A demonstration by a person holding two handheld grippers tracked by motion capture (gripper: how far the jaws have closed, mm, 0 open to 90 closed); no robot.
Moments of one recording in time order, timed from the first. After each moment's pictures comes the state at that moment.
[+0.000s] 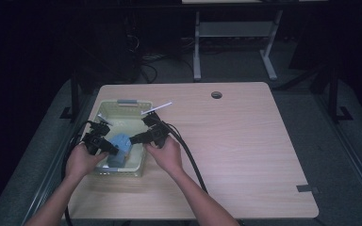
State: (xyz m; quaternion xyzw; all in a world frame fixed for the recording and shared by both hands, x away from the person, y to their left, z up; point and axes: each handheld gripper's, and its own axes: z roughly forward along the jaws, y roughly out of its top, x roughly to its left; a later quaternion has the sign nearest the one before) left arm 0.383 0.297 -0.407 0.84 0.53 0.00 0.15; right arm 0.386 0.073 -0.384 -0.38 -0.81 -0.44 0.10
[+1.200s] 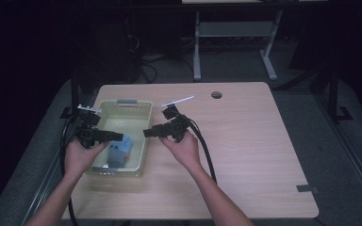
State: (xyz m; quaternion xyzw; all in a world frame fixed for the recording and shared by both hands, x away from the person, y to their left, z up) left arm 0.368 0.307 -0.359 0.78 0.53 0.02 0.35; right arm 0.390 0.017 -0.364 -0.38 -0.79 -0.48 0.09
